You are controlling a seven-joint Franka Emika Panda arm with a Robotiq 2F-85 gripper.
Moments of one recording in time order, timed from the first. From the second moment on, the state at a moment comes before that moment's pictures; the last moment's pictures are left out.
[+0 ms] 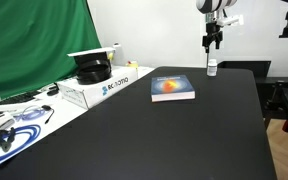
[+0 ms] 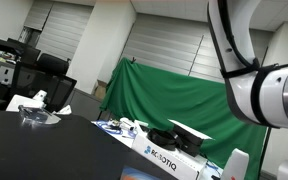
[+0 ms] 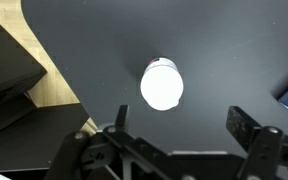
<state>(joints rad) -0.58 0.61 -0.26 -1.72 0.10 2.35 -0.38</state>
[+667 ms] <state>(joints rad) -0.66 0.68 -0.21 -1.71 0.12 2.41 -0.38</state>
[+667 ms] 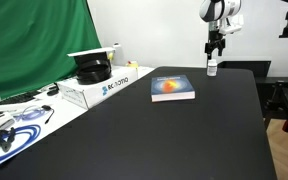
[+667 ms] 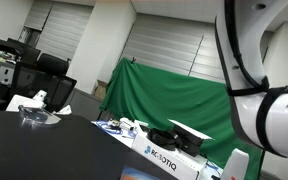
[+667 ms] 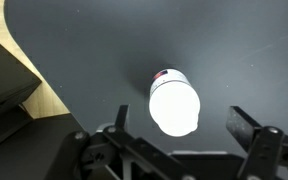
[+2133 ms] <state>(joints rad) -0.69 0.75 -0.16 -1.65 0.12 2.45 -0.38</state>
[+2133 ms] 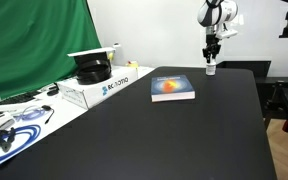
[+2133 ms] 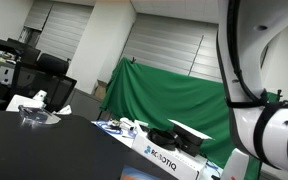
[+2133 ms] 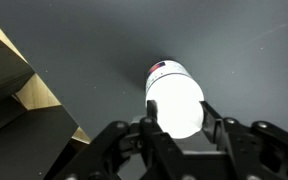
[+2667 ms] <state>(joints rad) -0.59 0.63 -0.11 -1.64 0.12 2.44 -0.38</state>
